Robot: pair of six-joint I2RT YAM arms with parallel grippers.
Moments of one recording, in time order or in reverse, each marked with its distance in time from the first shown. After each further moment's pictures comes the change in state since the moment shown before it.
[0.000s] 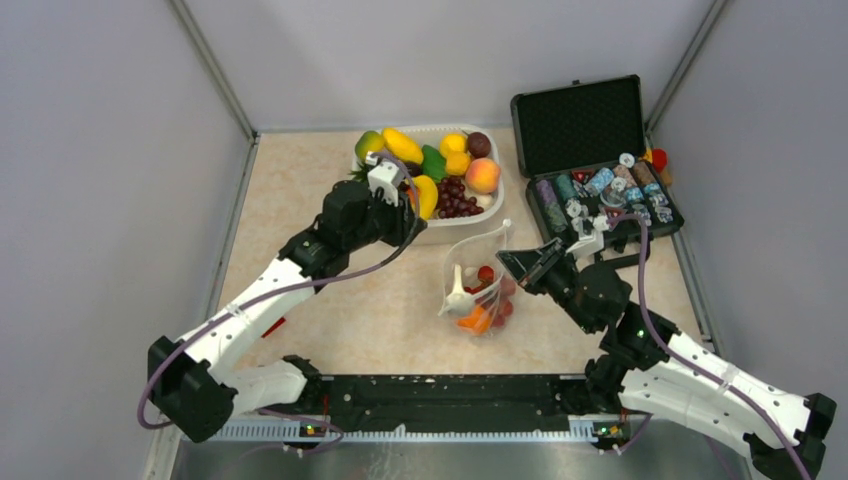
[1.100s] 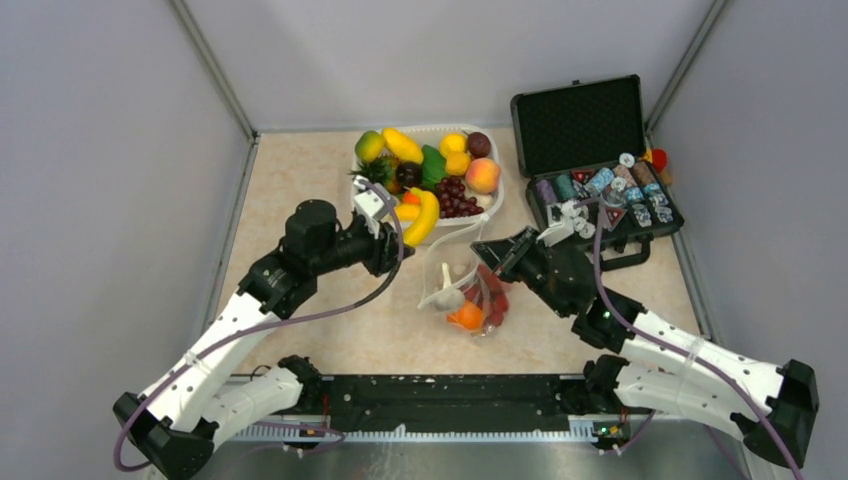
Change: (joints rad) left arm 0.006 -0.274 -0.031 -0.158 0.203 0.210; right arm 0.000 0.256 0.031 0.226 -0.071 -0.026
